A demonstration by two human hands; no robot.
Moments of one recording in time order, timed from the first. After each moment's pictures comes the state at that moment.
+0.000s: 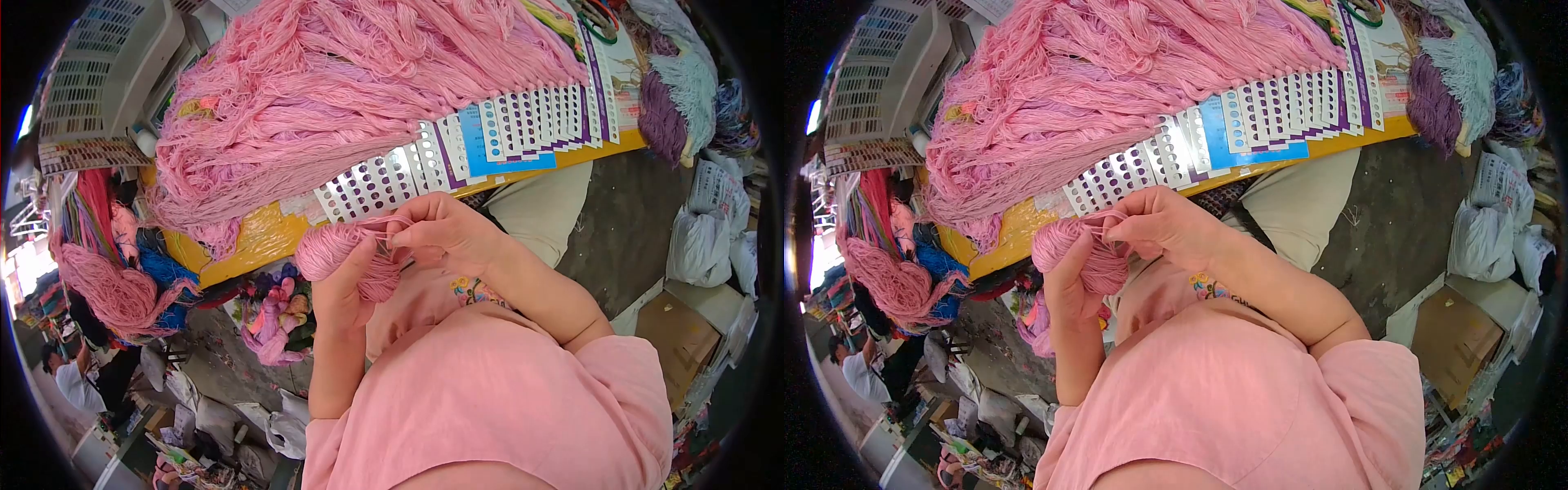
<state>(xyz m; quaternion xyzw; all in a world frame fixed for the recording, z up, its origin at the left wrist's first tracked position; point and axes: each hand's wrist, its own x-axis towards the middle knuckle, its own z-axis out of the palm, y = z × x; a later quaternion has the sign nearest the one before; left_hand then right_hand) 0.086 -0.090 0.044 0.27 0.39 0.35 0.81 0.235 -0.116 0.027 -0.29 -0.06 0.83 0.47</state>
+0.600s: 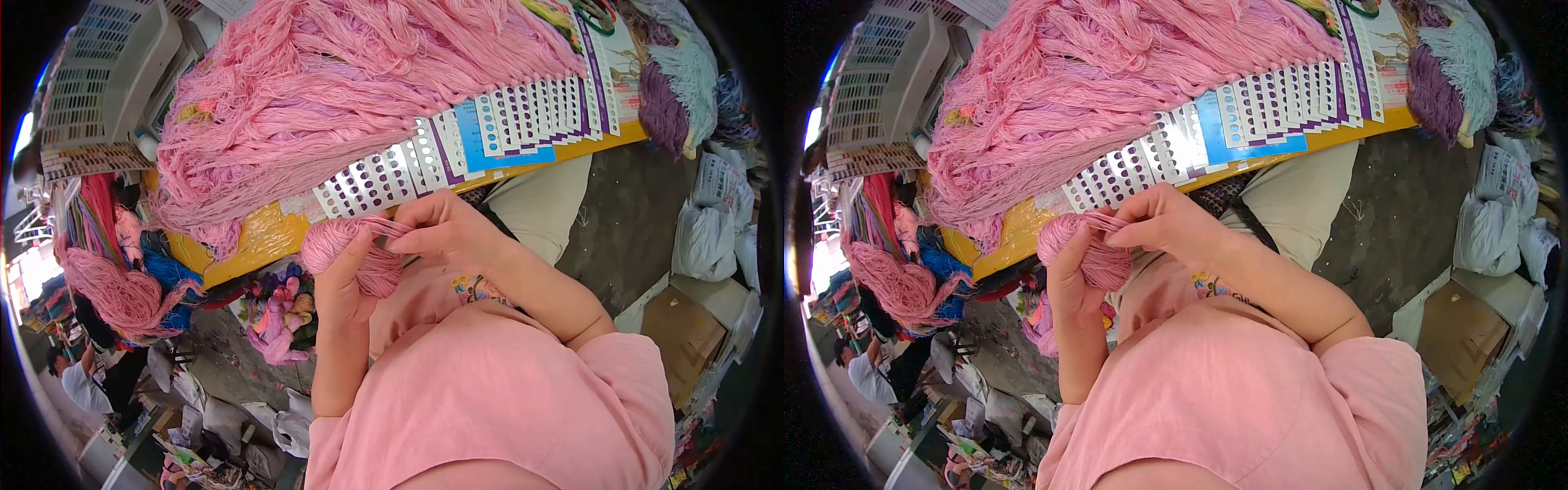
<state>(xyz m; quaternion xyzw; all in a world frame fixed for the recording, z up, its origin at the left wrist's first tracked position) 0.090 -0.090 0.038 0.16 0.46 0.35 0.80 0.237 -0.125 0.015 -0.35 -0.19 0.79 0.47</state>
